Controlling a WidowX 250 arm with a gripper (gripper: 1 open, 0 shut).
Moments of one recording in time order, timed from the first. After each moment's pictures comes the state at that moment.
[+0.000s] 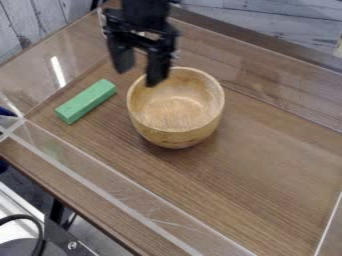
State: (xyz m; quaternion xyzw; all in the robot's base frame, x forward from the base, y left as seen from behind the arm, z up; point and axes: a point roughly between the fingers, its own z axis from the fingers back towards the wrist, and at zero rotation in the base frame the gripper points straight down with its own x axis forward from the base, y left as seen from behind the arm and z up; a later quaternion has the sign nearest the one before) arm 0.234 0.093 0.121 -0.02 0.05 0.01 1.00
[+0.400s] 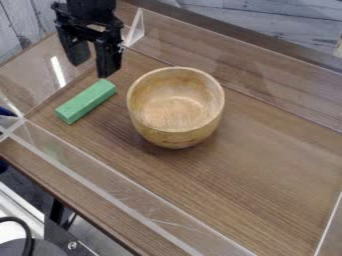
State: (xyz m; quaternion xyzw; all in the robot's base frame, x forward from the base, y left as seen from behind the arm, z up) arm 0.221 0.135 0.119 -0.01 0.03 0.02 1.00
